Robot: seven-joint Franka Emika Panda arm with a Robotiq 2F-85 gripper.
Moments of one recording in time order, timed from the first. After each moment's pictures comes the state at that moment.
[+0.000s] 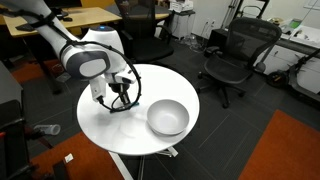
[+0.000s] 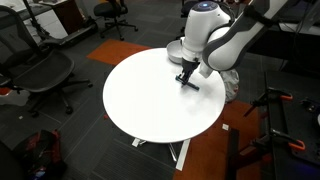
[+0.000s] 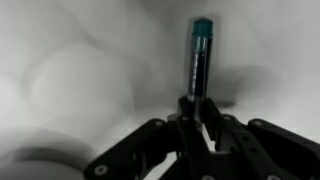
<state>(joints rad) 0.01 0.56 -0.11 -2.22 -0.07 2.88 0.23</state>
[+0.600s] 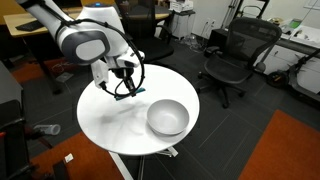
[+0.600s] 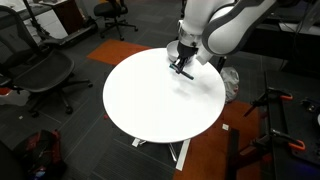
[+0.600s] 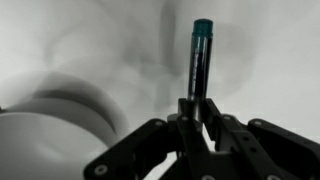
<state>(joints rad) 0.00 0.45 -0.10 -2.21 -0.05 2.87 0.22</state>
